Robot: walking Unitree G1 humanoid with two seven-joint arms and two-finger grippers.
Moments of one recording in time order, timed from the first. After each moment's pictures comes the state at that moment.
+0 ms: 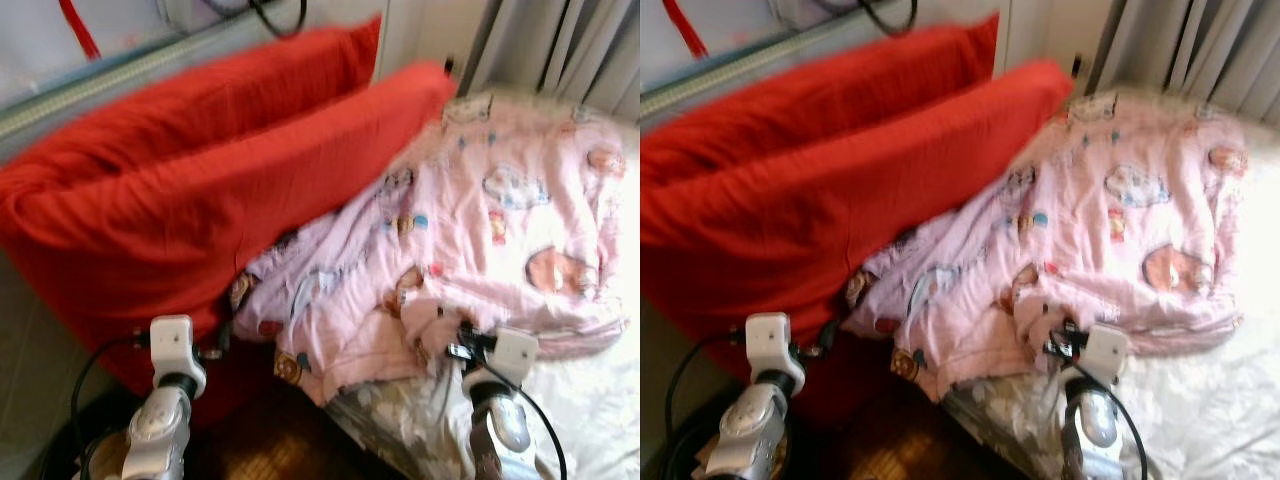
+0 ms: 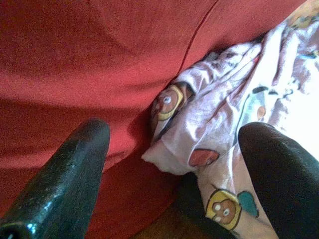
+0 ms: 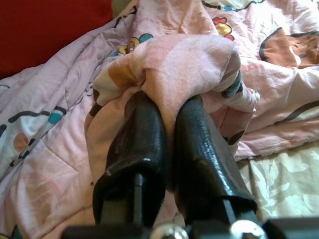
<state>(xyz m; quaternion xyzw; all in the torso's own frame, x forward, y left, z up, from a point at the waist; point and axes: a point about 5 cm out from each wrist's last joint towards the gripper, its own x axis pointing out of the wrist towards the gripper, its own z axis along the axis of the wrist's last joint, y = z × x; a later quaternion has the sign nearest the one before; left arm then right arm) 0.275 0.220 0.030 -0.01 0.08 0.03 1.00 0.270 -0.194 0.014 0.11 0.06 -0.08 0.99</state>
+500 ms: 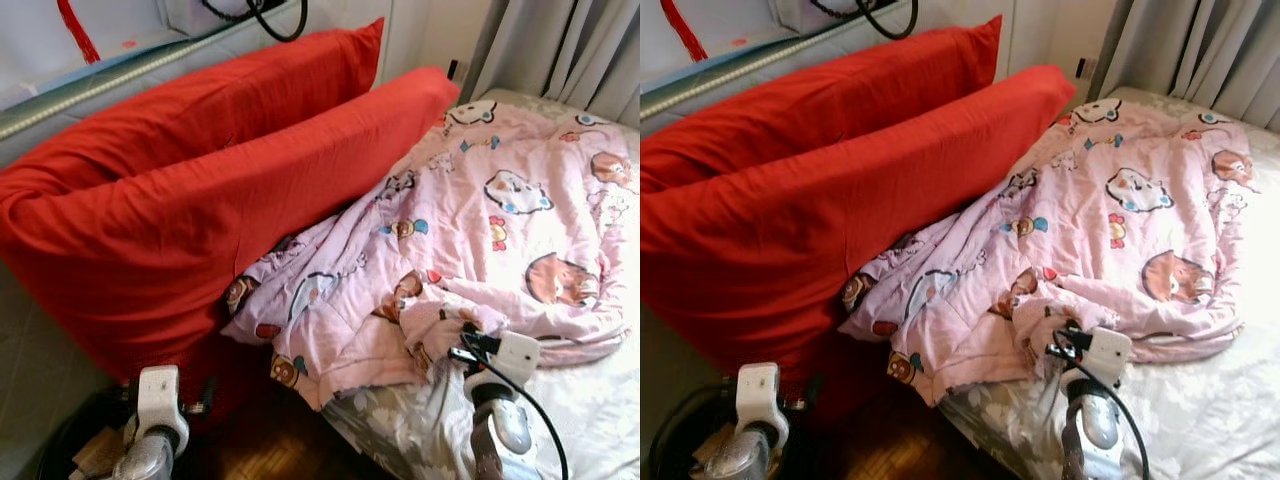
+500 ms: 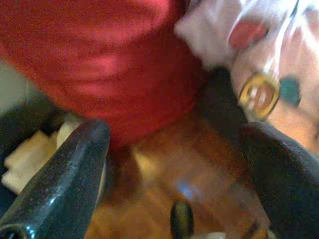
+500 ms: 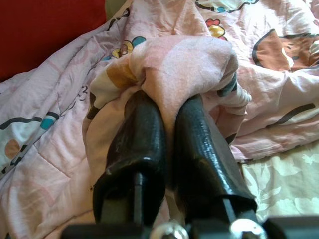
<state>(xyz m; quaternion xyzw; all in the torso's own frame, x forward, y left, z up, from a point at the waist) 0.220 0.240 -0.038 -0.01 0.27 0.07 0.96 0.268 -0.199 0.013 0.11 0.07 -0.10 0.99</state>
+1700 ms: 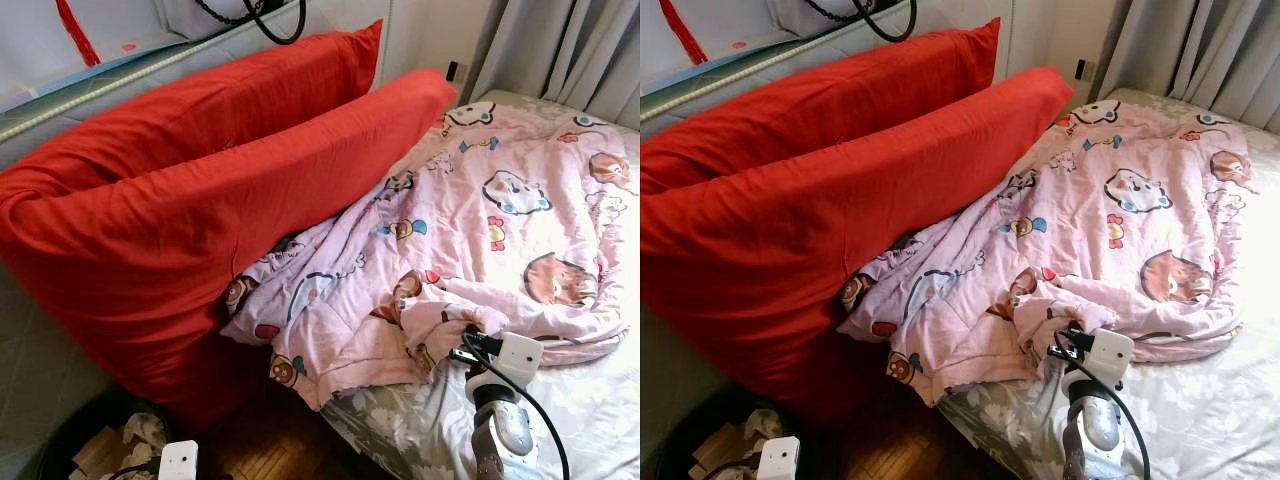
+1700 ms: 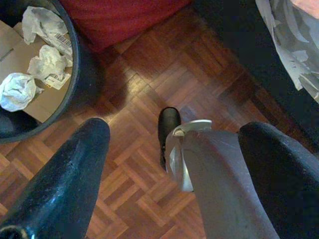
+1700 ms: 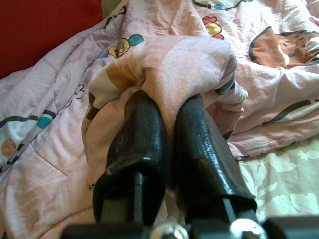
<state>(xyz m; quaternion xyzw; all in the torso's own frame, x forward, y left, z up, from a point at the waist) 0.166 0.215 -0.084 -0.04 0.42 0.06 0.90 0.267 -0.198 0.012 0.11 0.07 -0.10 0.99</state>
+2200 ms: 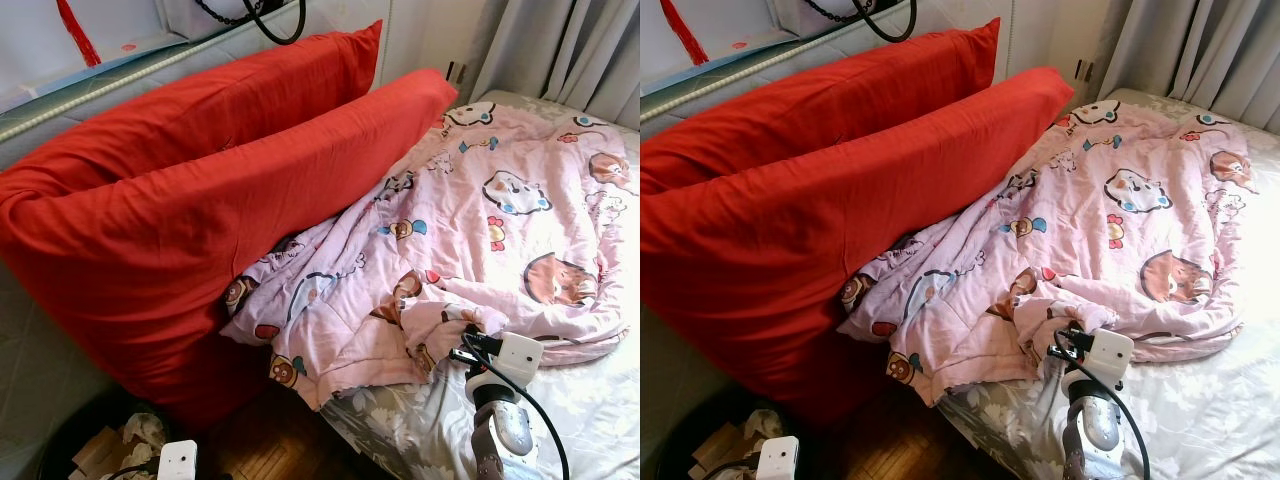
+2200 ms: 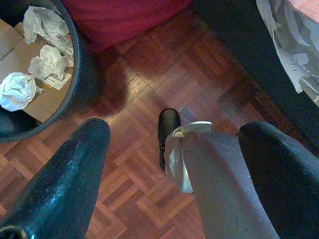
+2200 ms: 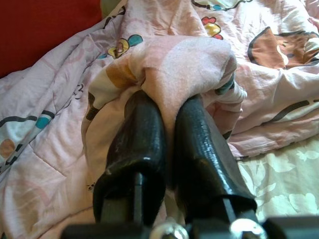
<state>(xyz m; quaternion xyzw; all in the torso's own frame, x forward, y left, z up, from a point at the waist) 0.167 0.216 -0.083 -0.04 0.42 0.07 0.90 0.267 -0.198 0.012 0.11 0.07 -0.10 0.99</state>
